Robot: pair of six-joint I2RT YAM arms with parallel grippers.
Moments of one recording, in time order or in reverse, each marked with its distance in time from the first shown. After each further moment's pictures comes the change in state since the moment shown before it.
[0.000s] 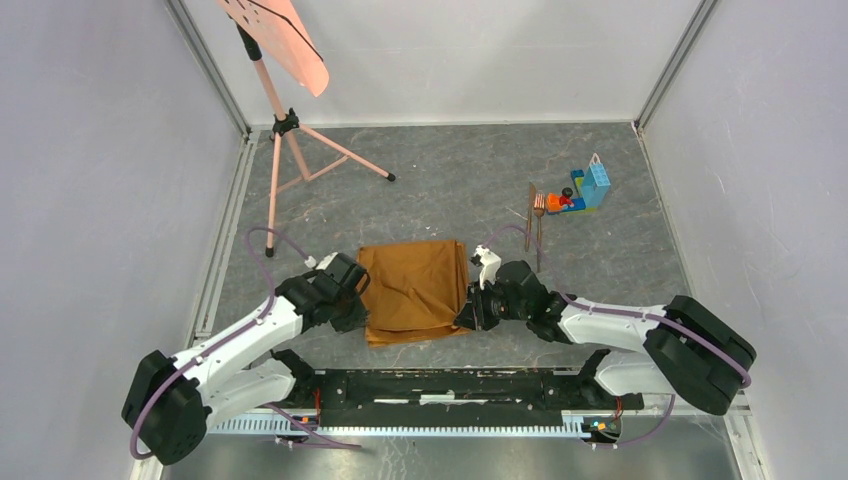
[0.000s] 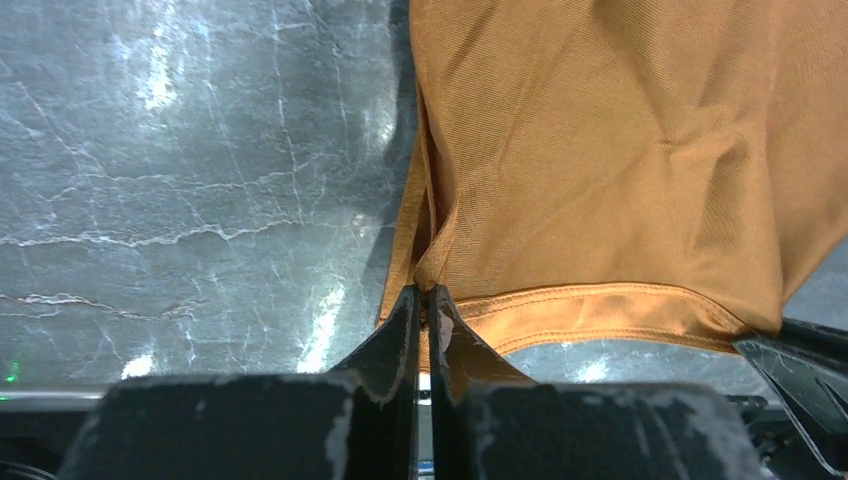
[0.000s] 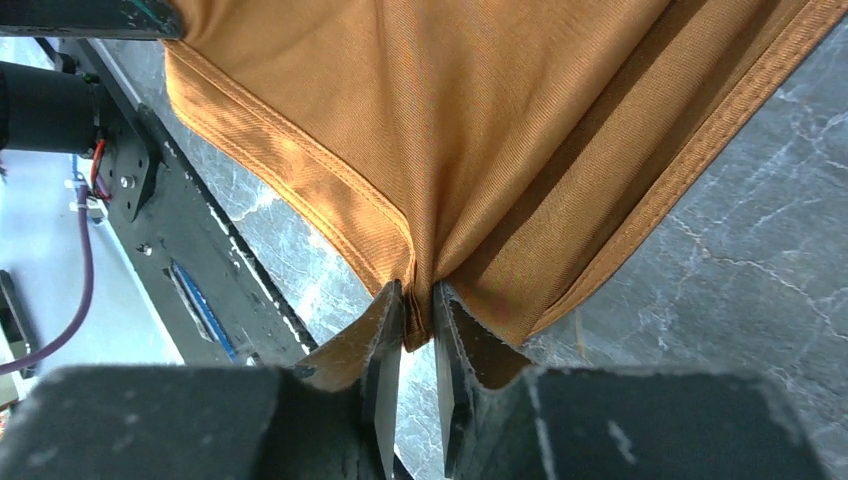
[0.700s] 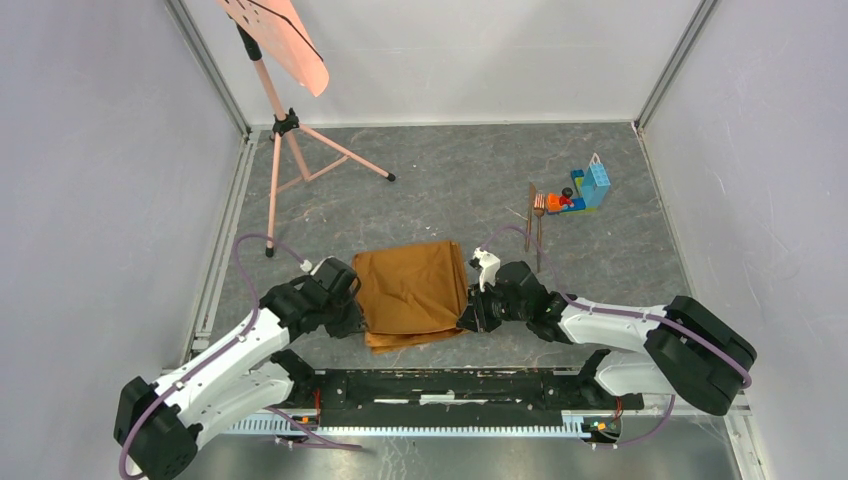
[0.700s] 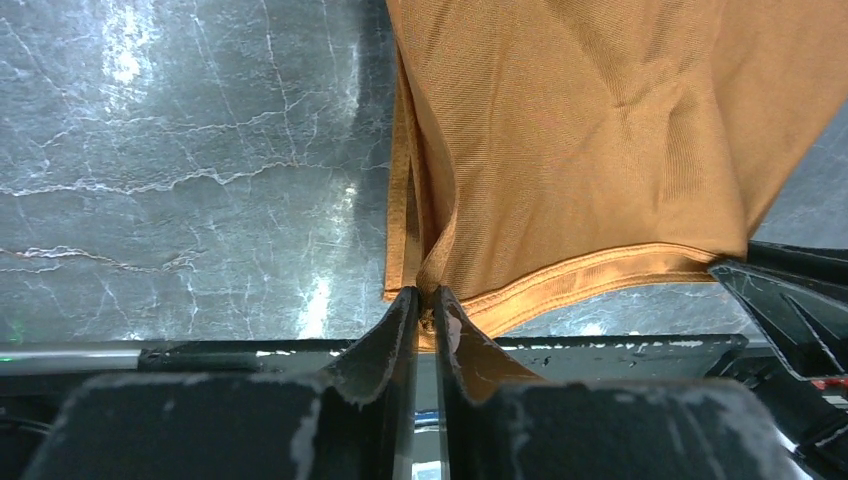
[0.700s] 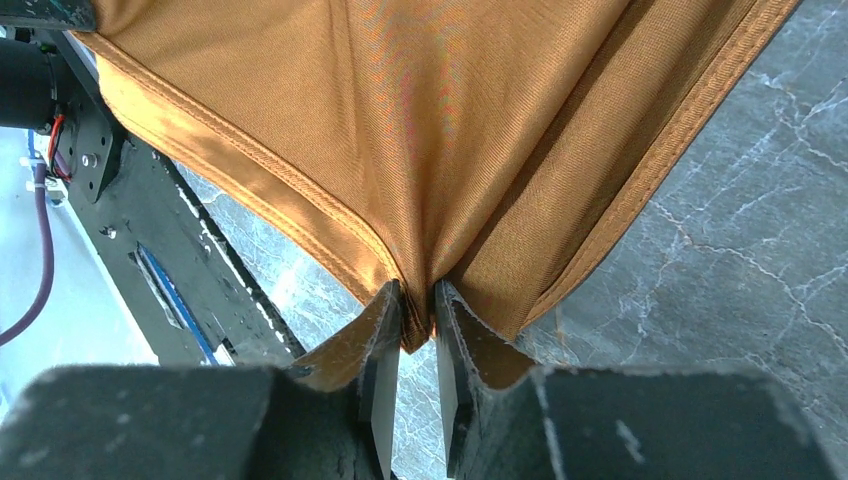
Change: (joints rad) left arm 0.000 -0.148 0.001 -0.088 0.078 0.014; right arm 0.000 -0.012 0.006 -0.055 0.012 -0.069
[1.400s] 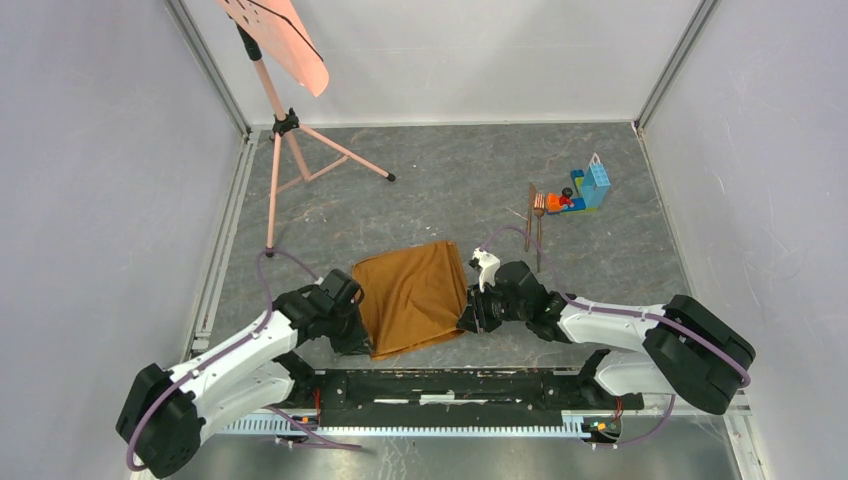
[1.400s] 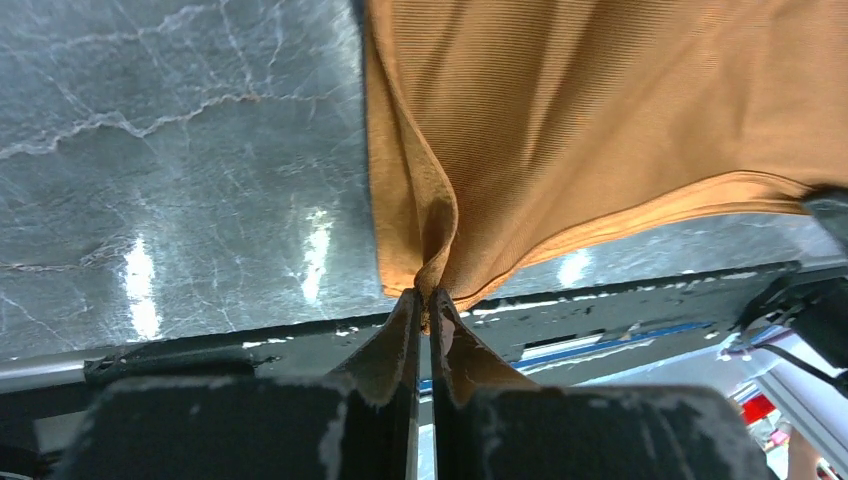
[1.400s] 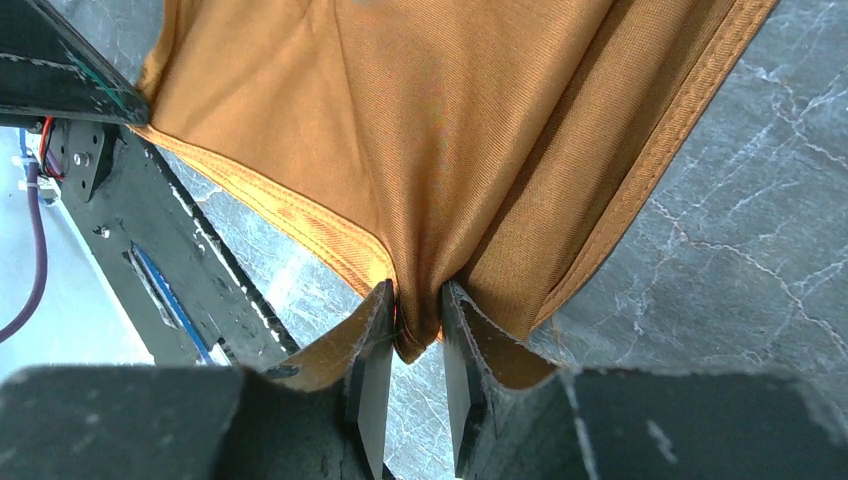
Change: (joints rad) left arm 0.000 0.037 -0.109 0.075 0.200 0.042; right arm 0.000 0.008 0.004 -0.011 0.002 -0.004
